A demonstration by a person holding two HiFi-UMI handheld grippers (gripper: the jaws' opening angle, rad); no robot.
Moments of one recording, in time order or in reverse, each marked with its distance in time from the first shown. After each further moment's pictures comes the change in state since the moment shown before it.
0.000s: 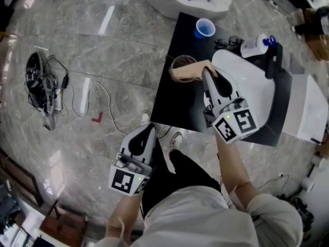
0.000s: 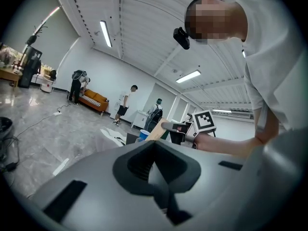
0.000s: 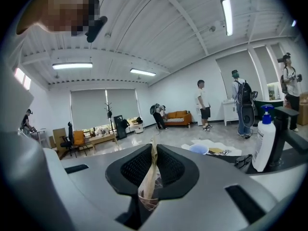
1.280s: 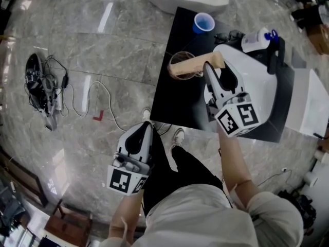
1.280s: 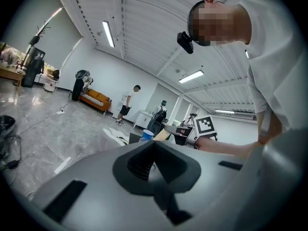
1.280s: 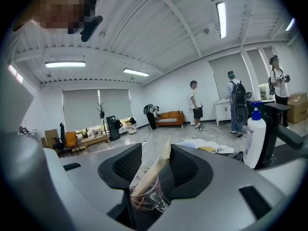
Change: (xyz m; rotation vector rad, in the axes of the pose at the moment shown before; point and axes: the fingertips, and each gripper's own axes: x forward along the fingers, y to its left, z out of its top) left arm 0.003 0.010 0.007 -0.001 -0.025 0.033; right arm -0.001 -0.031 -0.011 0.021 -0.011 -0.084
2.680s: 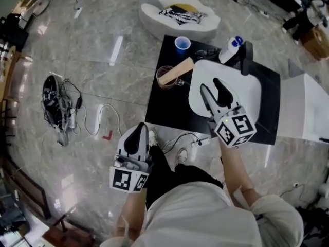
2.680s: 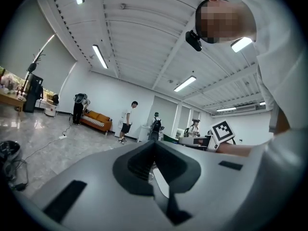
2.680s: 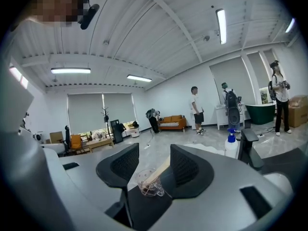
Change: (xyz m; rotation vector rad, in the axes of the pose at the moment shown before) left arm -0.029 -0.085 0.066 0.160 -0.159 0.054; right arm -0.117 -0.002 0.058 -0.010 -0.039 0.027
